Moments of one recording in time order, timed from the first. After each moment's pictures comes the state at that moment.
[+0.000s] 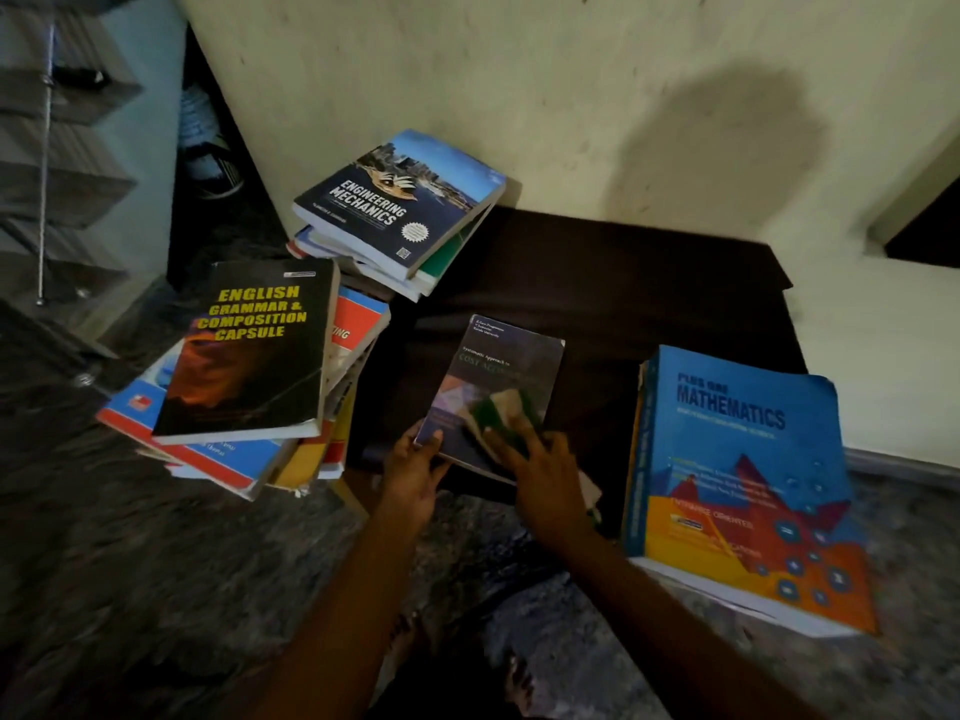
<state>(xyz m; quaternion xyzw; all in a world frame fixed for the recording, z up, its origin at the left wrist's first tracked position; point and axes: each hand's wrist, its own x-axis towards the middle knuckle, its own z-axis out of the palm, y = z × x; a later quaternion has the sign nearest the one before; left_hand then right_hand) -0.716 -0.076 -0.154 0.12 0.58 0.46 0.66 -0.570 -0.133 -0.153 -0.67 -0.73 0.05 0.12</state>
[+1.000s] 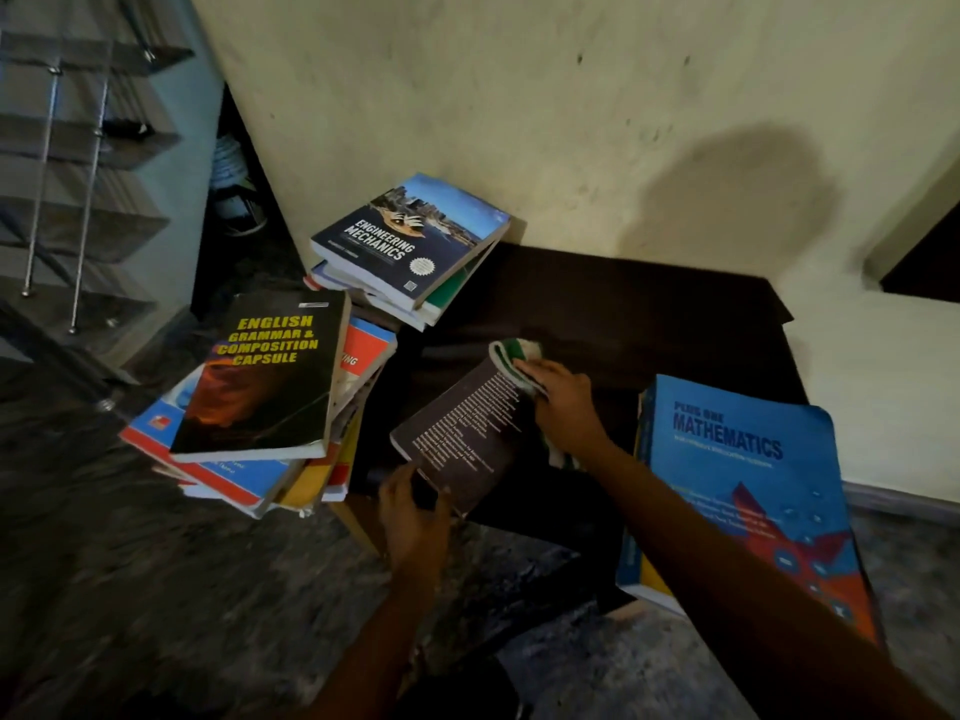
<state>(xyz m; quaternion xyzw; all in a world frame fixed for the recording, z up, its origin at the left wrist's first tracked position) -0.722 -0.114 -0.186 0.53 0.66 0.43 0.32 -0.532 -0.047 -0.092 -0.67 -0.68 0.17 0.25</state>
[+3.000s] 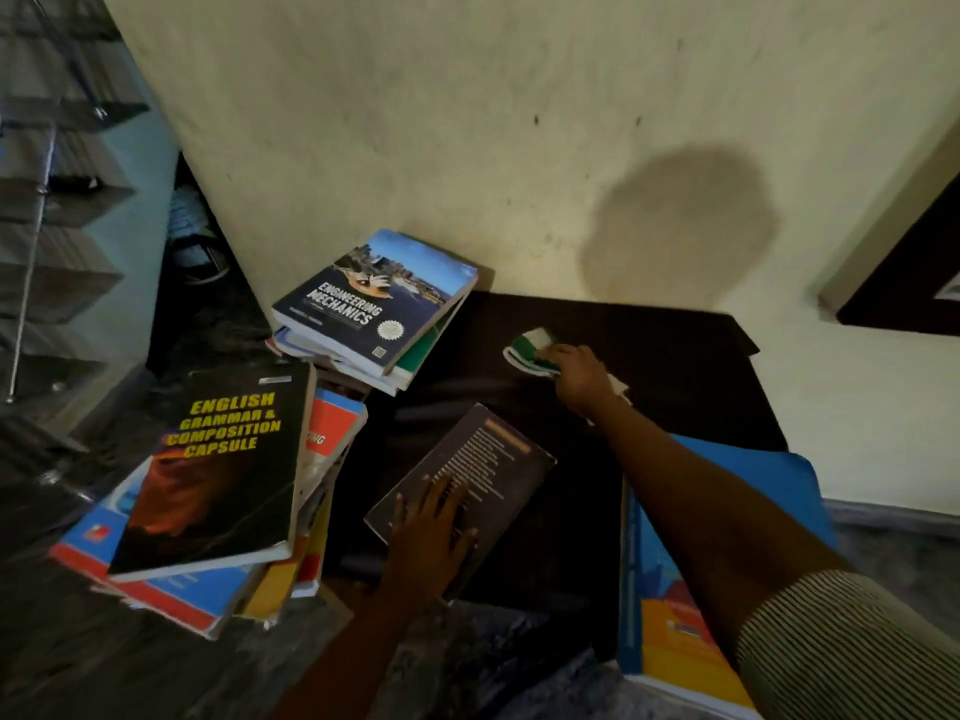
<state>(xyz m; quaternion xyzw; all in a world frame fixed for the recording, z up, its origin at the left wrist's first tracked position) -0.706 -0.045 -0.159 0.84 0.52 0.02 0.15 -0.449 0.064 -0.085 -0.75 -0.65 0.13 0.09</state>
